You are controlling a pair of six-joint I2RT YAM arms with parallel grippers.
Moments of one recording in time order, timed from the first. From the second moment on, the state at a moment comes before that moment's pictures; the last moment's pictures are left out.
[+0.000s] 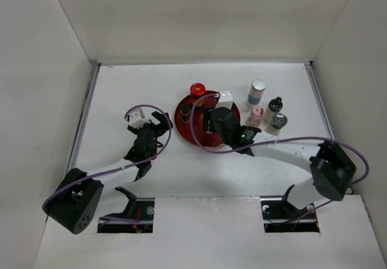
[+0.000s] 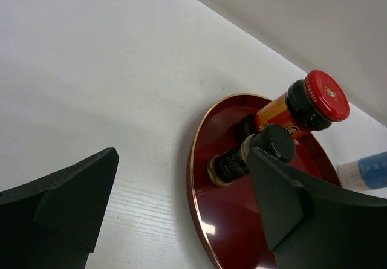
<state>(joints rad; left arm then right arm) -0.54 1.17 0.27 0.77 -0.59 -0.64 0.88 1.46 0.94 0.05 0.57 0.44</state>
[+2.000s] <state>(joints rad) -0.54 1.16 0.27 0.77 -0.59 -0.64 0.25 1.72 1.29 -0.06 0.41 0.25</state>
